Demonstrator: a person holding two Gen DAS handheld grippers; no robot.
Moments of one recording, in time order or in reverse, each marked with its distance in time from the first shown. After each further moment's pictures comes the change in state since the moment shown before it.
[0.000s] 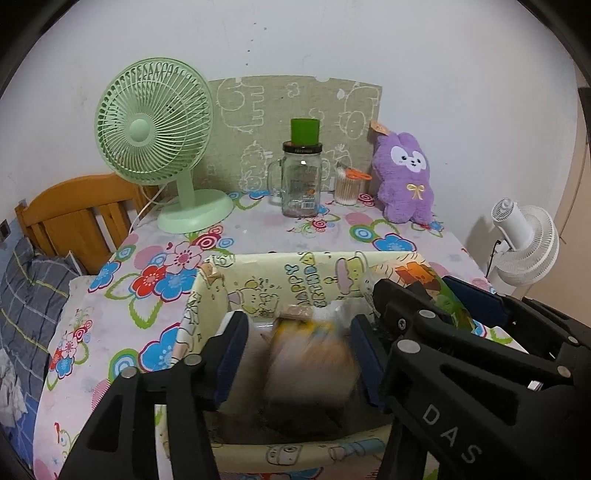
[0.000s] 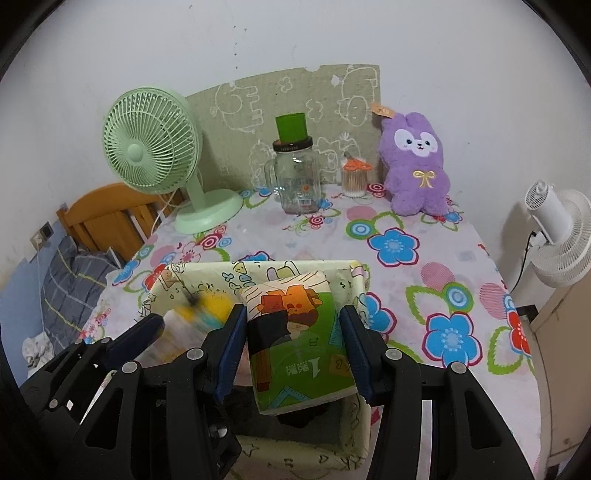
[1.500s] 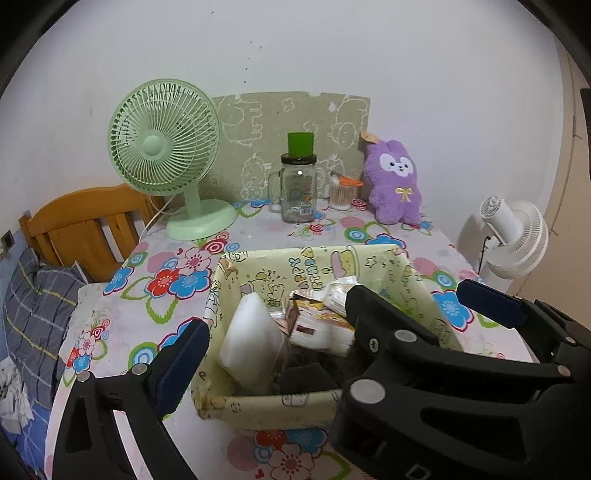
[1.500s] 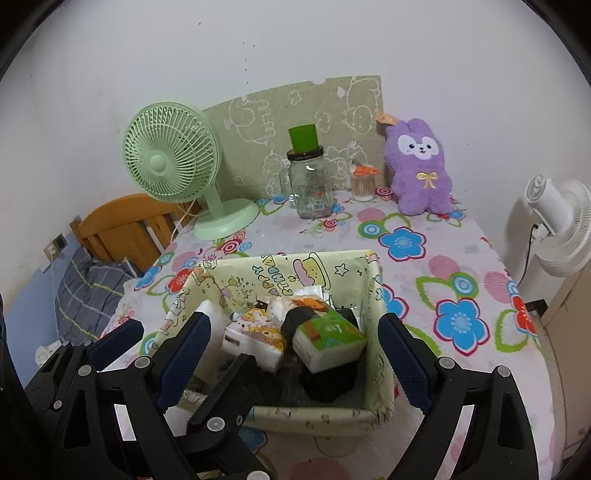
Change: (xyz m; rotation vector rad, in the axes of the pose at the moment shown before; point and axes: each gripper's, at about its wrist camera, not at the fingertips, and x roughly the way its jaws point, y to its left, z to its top) left arm -0.041 0.001 -0.015 0.038 -0.042 -0.014; right arm -0.039 0.011 -0.018 0.037 -0.053 0.032
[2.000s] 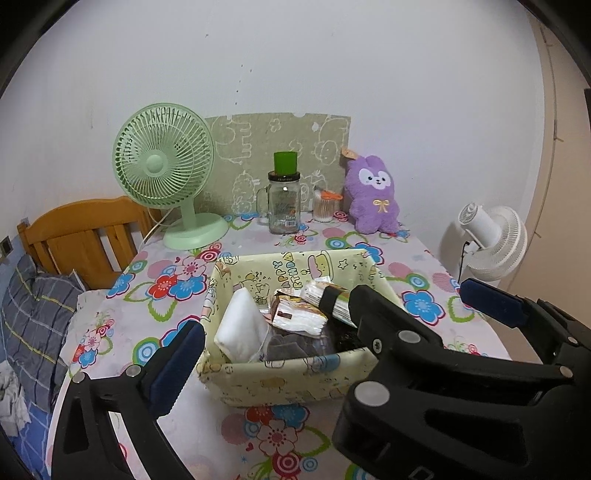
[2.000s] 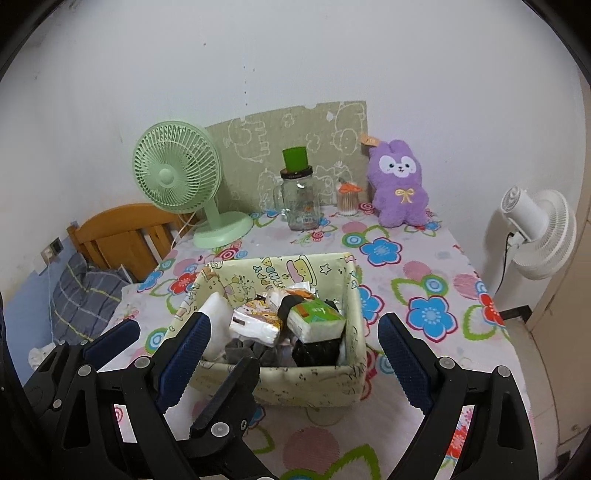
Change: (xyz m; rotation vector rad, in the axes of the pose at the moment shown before) left arm -0.048 -0.009 -0.012 0.015 -0.059 -0.042; right arm -0.058 0.007 -0.016 -0.008 -0.068 -0.051
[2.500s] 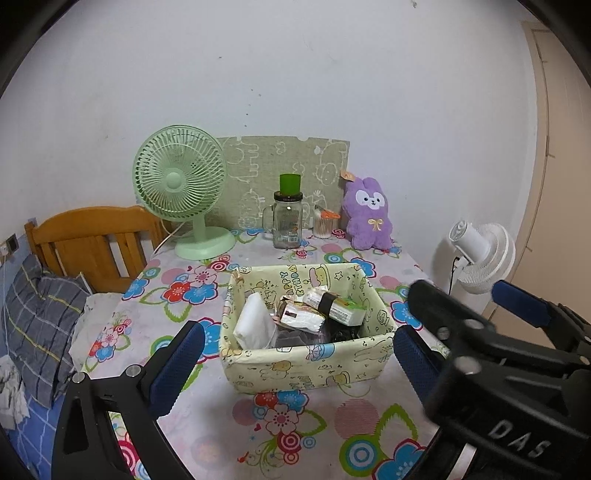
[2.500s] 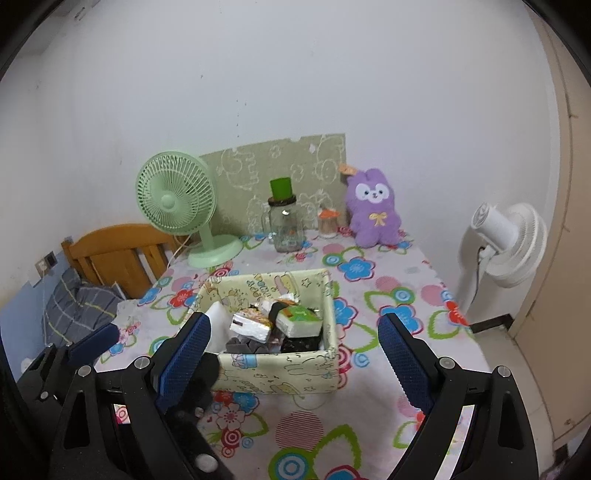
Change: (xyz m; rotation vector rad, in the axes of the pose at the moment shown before) left arm -0.052 0.011 -0.002 -0.032 -0.060 -0.008; right arm -0.067 0.003 -0.006 -0.003 -0.100 -0.082
